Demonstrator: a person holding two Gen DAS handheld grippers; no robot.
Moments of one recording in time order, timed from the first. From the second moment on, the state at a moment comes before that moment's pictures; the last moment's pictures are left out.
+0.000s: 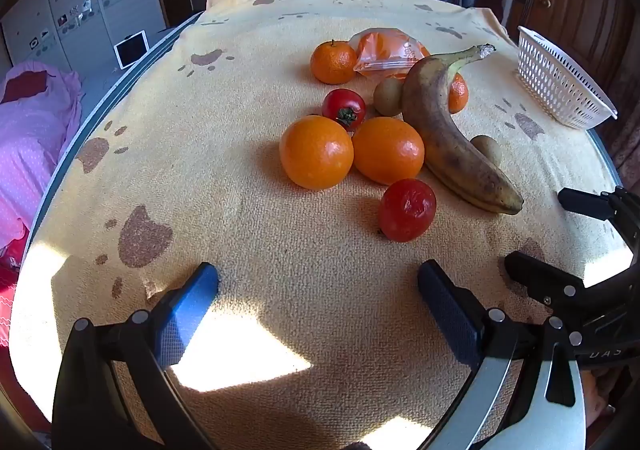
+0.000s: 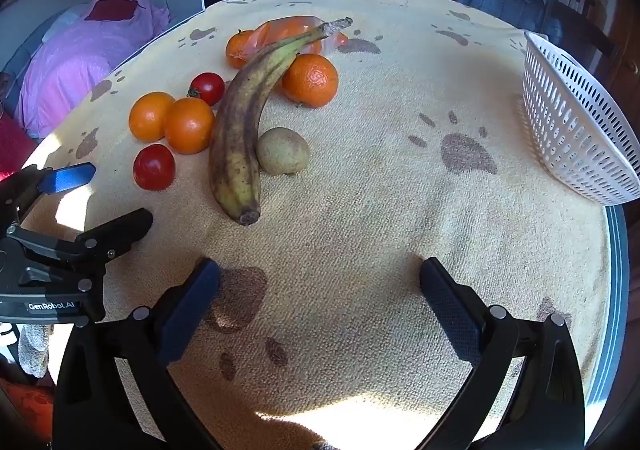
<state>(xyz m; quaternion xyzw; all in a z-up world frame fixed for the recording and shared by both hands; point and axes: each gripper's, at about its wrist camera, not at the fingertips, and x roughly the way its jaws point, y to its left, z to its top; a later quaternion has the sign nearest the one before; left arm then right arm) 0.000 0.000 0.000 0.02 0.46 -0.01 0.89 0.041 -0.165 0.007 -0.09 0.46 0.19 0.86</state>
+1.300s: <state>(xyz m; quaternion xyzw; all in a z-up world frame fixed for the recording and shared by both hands) -0.018 0.027 0.031 -0.01 0.40 -0.02 0.92 0.073 -0.153 0.048 -0.03 0.43 0.26 0.86</state>
